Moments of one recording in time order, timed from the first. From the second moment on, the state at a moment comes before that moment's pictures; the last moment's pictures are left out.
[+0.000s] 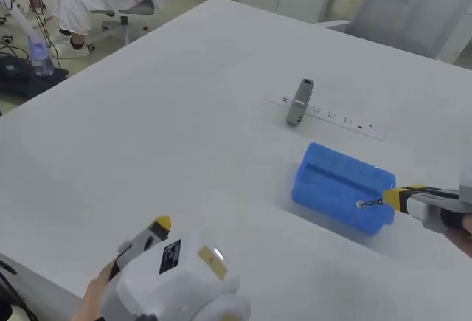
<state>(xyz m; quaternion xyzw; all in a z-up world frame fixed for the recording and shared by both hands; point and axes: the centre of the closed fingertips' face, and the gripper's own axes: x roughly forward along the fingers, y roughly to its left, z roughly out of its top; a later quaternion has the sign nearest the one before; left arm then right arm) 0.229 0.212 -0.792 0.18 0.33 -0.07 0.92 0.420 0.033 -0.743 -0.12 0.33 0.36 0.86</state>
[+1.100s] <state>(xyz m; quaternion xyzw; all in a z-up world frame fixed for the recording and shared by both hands) 0.226 0.213 -0.797 0.19 0.34 -0.07 0.92 0.458 0.038 -0.806 -0.15 0.39 0.36 0.84</state>
